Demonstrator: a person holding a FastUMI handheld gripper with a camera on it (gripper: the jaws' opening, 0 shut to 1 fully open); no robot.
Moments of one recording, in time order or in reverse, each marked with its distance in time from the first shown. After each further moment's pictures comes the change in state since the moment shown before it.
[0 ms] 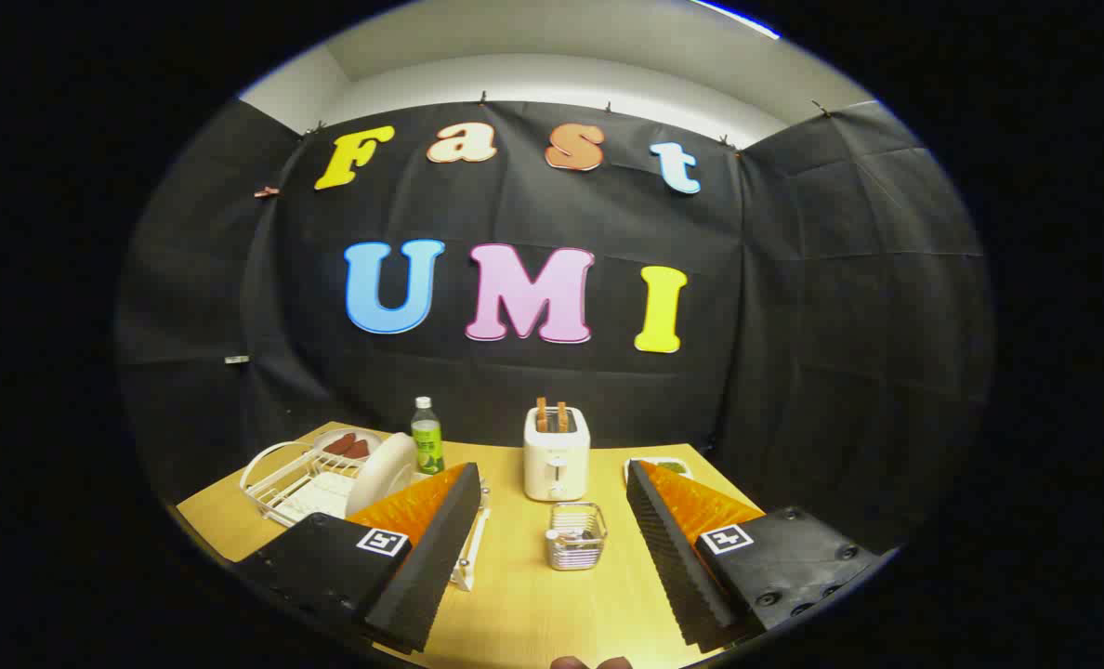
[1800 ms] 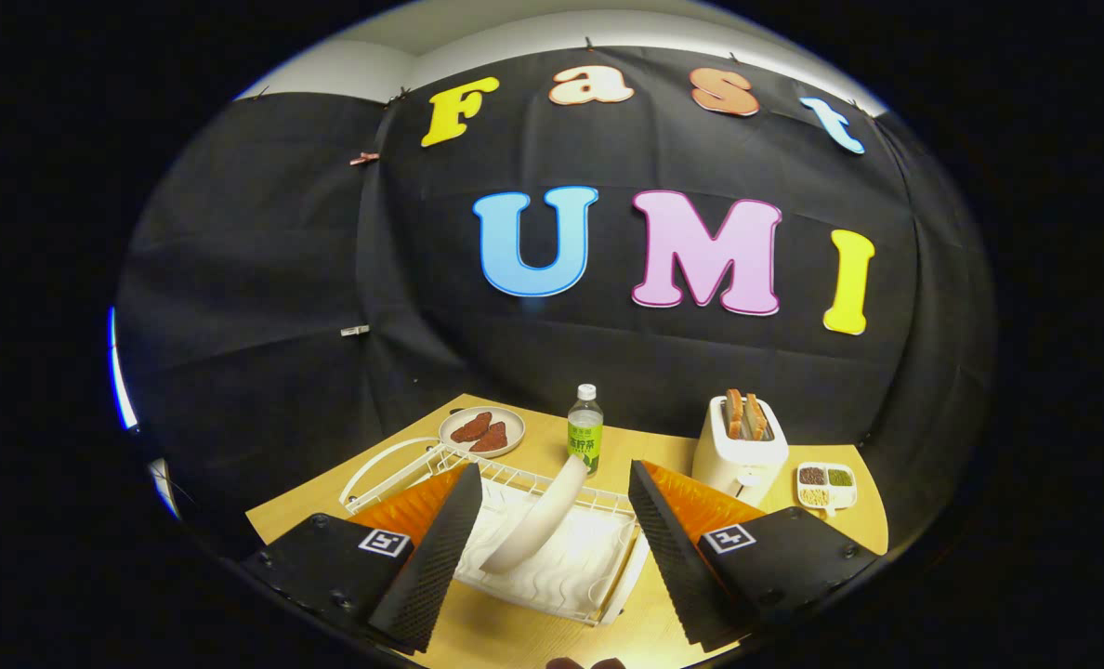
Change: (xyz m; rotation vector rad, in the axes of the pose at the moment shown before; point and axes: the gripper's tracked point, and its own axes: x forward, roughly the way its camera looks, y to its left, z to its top) arm 0.122 0.178 -0.003 -0.023 0.198 0.415
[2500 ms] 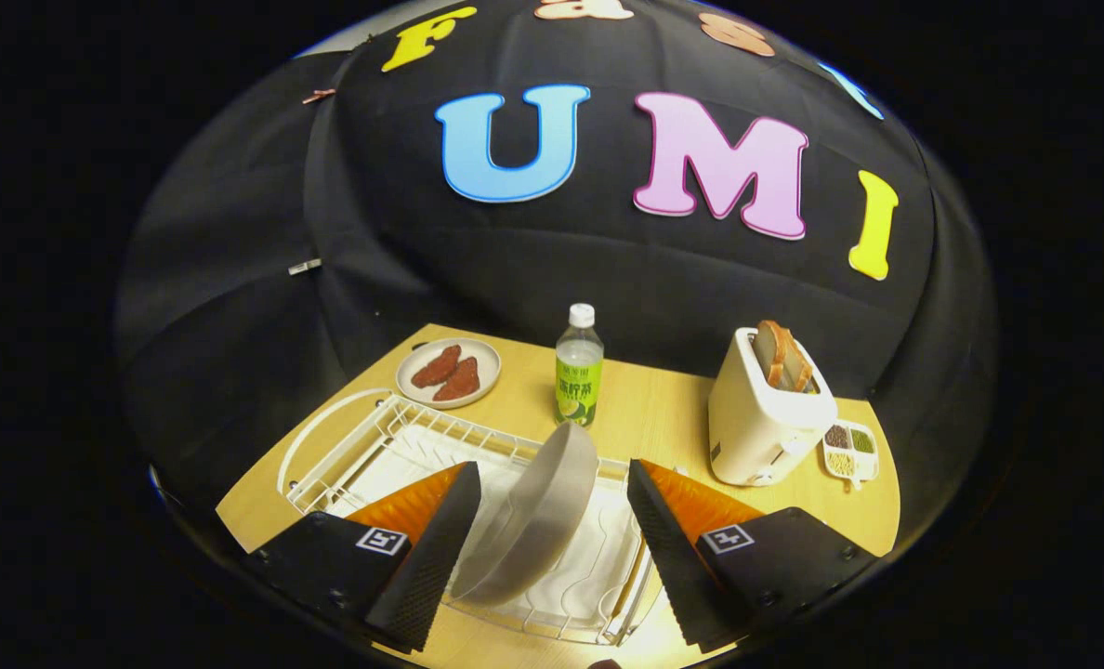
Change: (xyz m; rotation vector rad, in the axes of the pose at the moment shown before) arm 0.100 -0.017 -0.087 0.058 0.323 -0.098
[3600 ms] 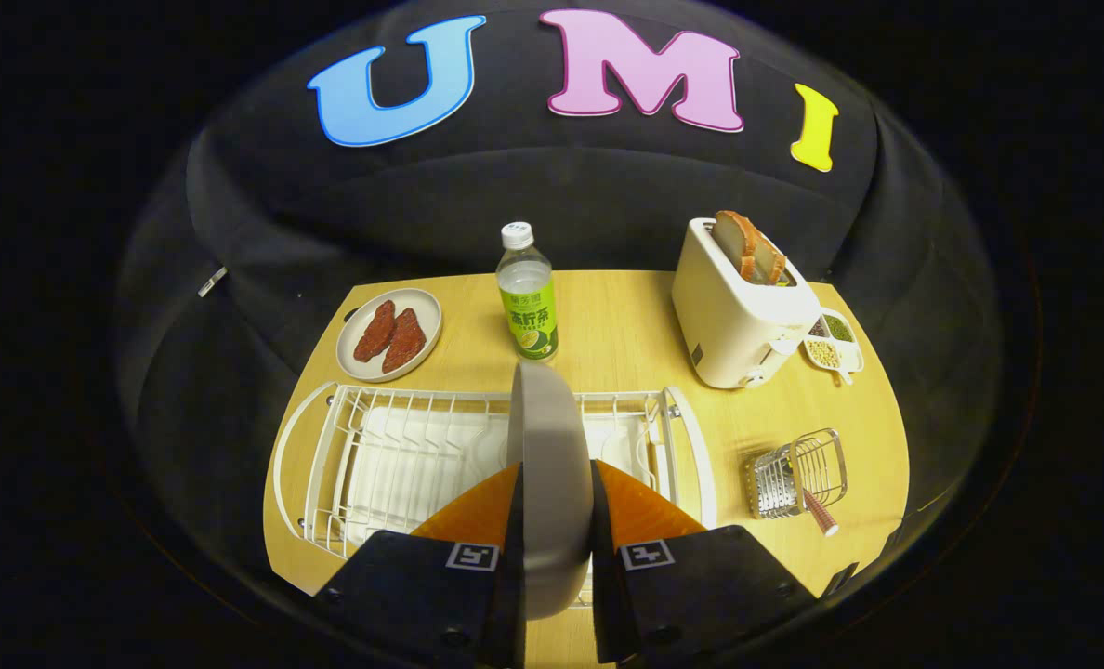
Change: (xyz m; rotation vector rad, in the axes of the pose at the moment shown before) arm 0.006 -0.003 -0.015 0.228 0.270 -0.205
